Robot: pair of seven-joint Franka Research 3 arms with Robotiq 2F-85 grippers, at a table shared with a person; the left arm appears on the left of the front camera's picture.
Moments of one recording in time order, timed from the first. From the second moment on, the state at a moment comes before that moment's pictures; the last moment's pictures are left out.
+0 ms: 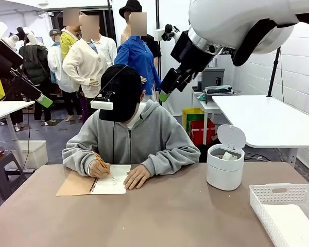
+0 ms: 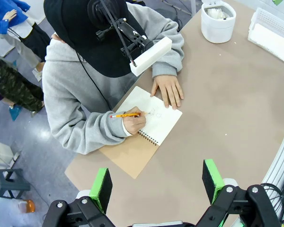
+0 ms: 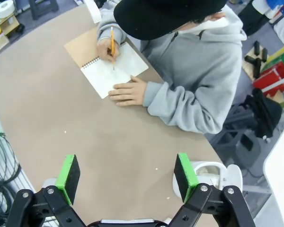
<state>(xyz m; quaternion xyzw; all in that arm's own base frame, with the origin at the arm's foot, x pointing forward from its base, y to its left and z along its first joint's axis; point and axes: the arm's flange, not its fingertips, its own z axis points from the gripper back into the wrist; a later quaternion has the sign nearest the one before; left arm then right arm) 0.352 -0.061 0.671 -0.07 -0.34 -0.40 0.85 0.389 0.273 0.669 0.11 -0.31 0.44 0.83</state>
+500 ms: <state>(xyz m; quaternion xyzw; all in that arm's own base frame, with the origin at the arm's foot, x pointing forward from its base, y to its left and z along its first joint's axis) 0.352 -0.061 0.671 -0.07 -0.34 -0.40 0.85 0.390 0.270 0.669 0.11 -0.31 0.44 0.84</state>
